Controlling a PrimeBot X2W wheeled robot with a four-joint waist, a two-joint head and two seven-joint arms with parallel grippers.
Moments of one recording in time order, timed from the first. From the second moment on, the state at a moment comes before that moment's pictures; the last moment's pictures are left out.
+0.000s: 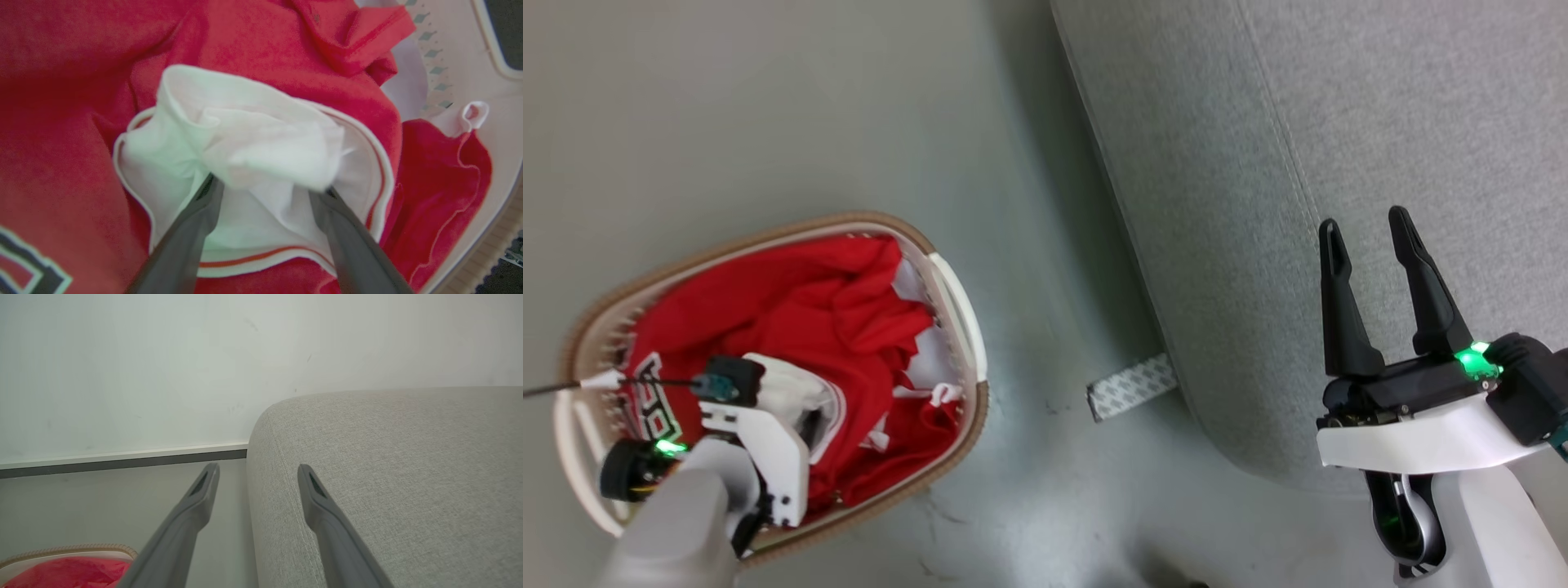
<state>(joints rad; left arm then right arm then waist) -0.73 0.28 -0.38 1.17 -0.26 -0.13 -0.03 -0.38 -0.05 0.16 0.08 0.36 0.13 -0.26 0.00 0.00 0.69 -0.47</state>
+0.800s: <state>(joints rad) -0.81 0.28 -0.53 1.23 -0.37 -0.13 0.00 -0.41 -0.05 0.18 0.08 0.40 0.13 -0.26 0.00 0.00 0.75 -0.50</state>
